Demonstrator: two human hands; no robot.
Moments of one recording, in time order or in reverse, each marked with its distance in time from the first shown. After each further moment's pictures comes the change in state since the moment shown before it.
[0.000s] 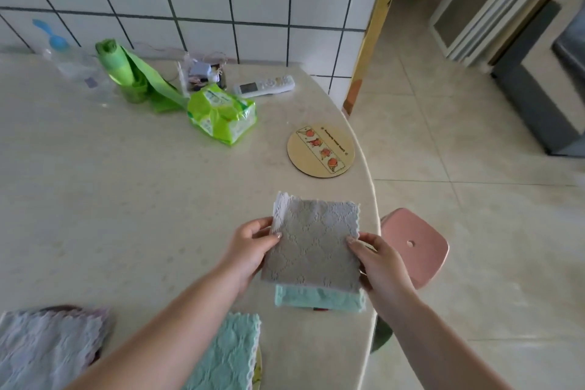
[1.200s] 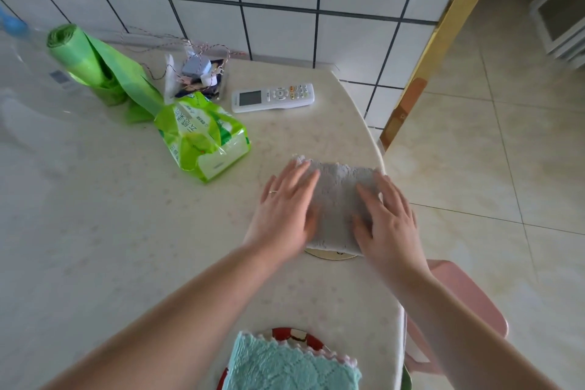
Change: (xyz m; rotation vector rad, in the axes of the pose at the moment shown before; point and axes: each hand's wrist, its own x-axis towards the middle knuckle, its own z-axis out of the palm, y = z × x) left_hand 0.189 0.067 0.079 1.248 0.270 0.805; right_hand 0.228 -0.095 0.017 -1.187 -0.063 -0.853
